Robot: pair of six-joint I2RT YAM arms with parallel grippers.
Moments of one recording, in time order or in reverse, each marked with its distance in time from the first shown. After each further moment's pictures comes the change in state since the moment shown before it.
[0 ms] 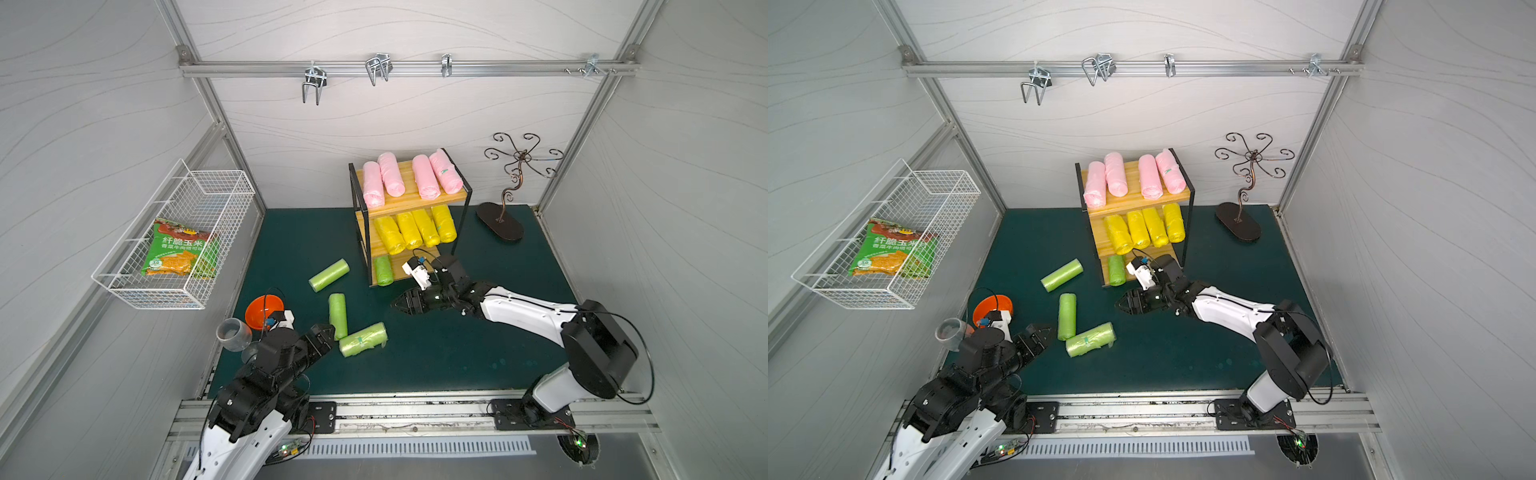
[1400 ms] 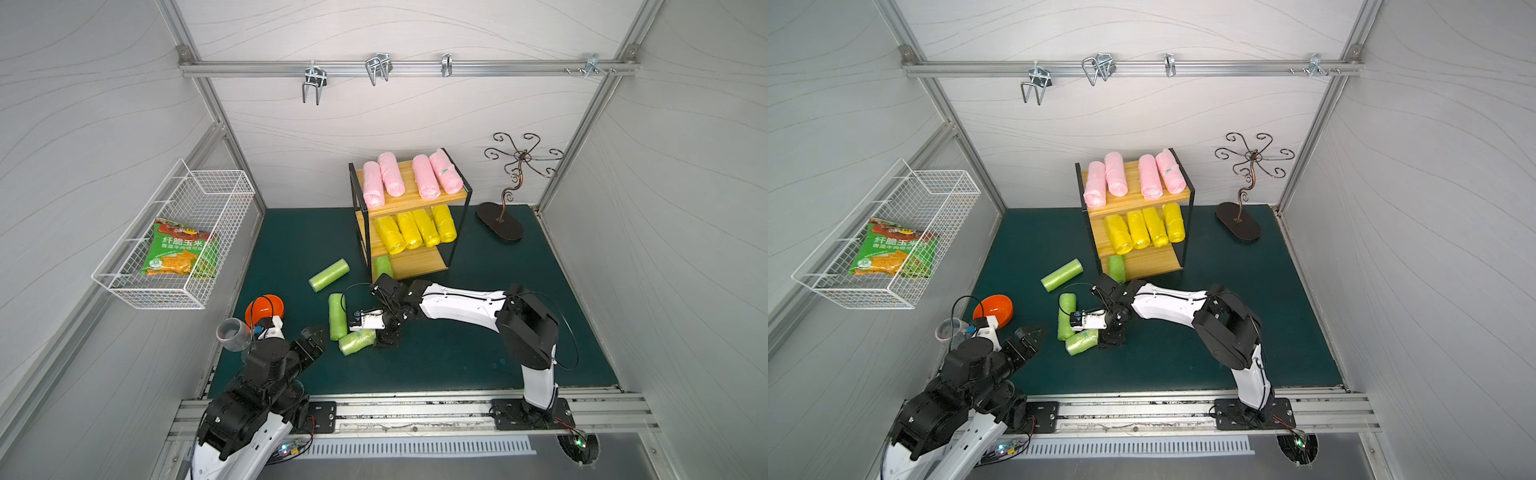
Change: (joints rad) left arm 0.000 -0.099 0.026 -0.071 -0.069 -0.027; right arm 0.274 0.417 0.432 -0.450 0.258 -0.980
